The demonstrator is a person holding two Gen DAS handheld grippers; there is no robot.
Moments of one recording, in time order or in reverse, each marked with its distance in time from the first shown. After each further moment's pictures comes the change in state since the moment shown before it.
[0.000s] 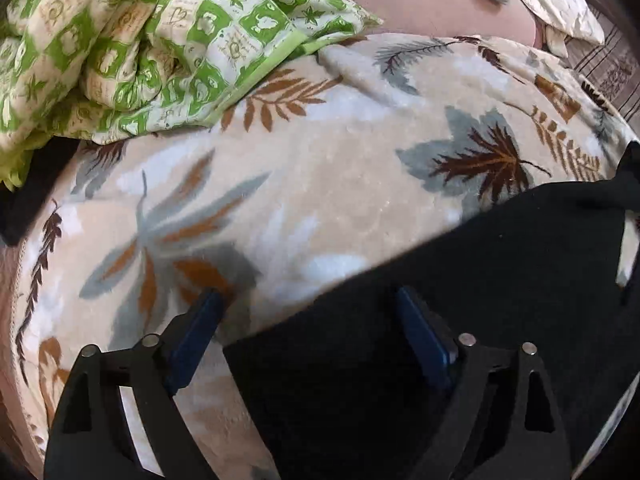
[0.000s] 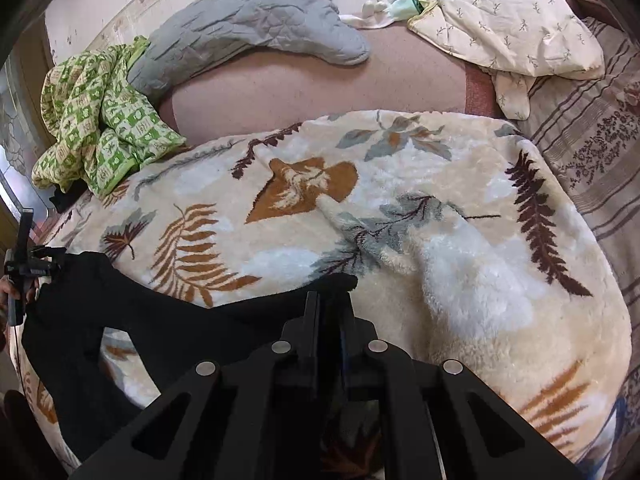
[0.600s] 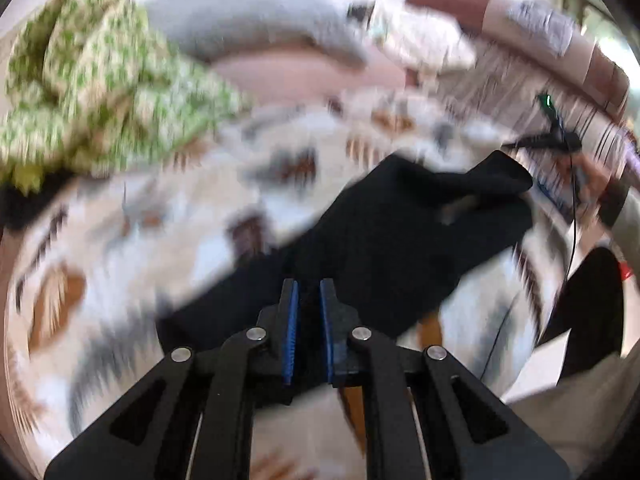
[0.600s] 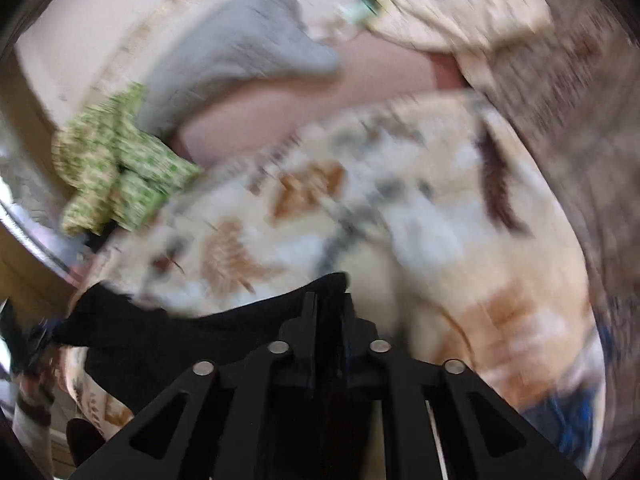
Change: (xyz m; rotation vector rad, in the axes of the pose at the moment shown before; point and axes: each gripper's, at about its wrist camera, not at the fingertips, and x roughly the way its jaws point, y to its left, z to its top) left arm -0.167 -0.071 -0.149 0.084 -0.213 -0.212; right arm -0.069 -0.033 -0.023 0.198 0.066 0.068
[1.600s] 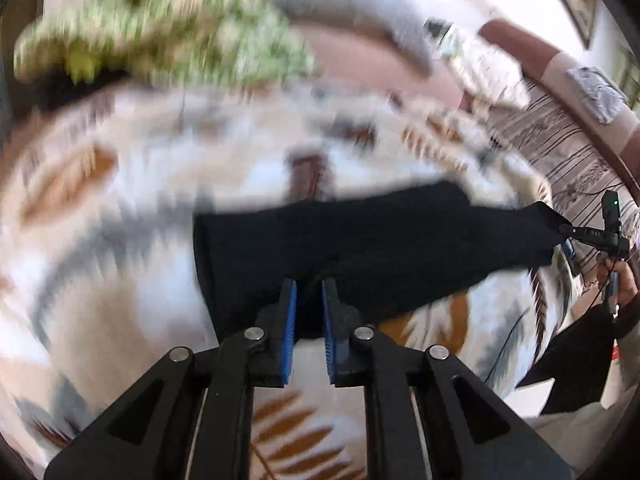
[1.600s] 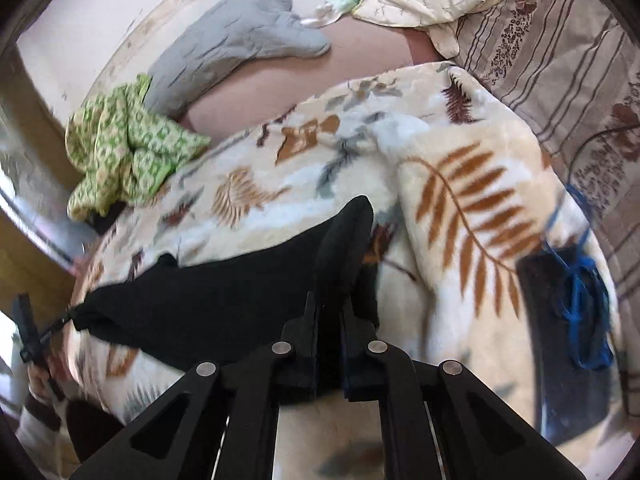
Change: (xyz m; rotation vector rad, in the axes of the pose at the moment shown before) left arm 0.012 0.053 -0.055 -0.334 0.013 -0.023; right arm -0.050 0.014 -0.111 0.026 -0.026 0.020
